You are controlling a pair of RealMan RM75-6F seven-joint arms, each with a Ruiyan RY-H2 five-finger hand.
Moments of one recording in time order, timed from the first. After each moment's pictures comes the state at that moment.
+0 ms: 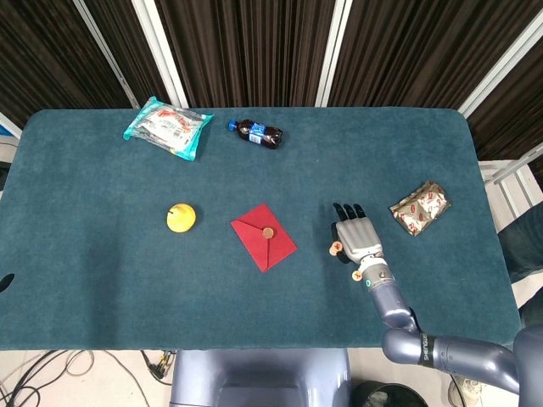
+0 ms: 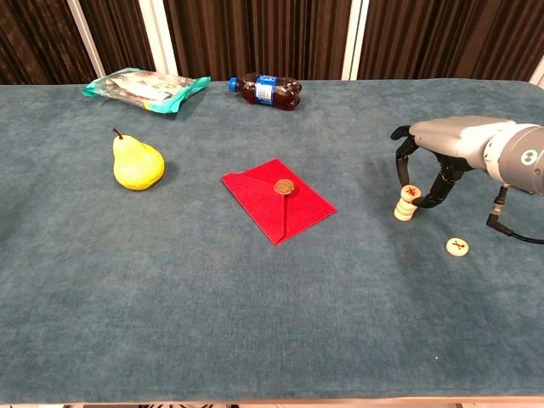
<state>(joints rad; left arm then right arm) -0.07 -0.99 -0.13 -1.65 1.29 1.43 -0.08 0.80 -1.52 0.17 -1.53 -0.70 0.99 -0.66</state>
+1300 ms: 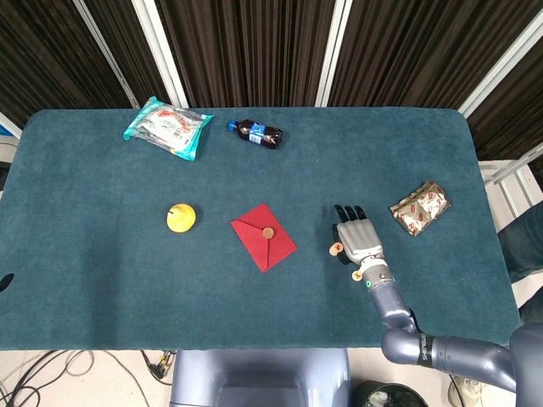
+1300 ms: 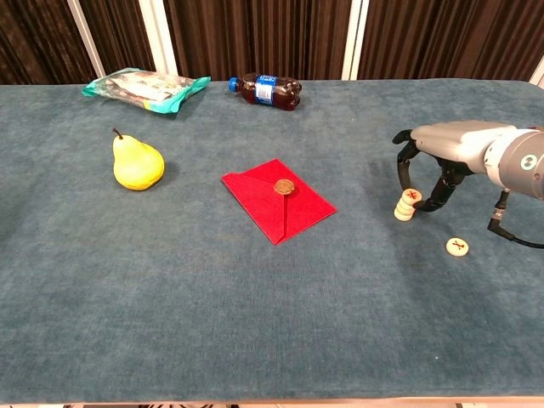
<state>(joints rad) -0.07 -0.99 -0.13 -1.65 1.28 1.43 -0.08 0.81 -1.53 0.15 -1.52 -0.69 1.00 -0.65</state>
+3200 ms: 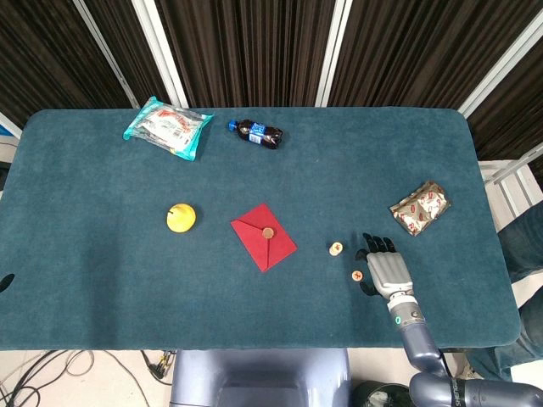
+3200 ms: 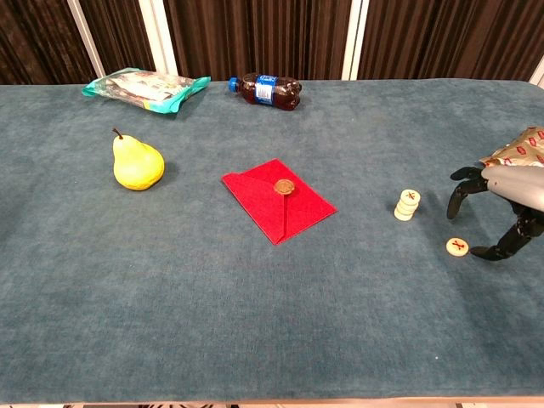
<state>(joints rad) -0.08 -0.99 -0.13 -1.65 1.27 1.42 -0.07 0.59 -1.46 0.03 -1.69 -0.83 1.16 -0.51</state>
